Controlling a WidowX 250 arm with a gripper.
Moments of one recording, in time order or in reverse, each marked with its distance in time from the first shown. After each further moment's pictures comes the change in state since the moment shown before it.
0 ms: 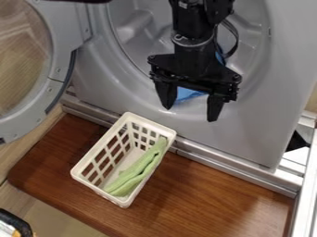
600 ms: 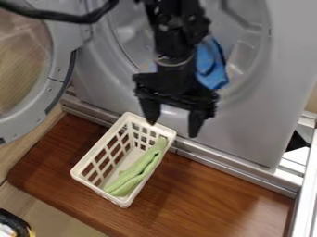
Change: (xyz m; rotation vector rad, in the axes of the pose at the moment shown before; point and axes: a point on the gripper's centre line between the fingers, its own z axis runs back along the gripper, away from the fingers) arm -0.020 0.025 -0.027 0.005 0.079 0.025
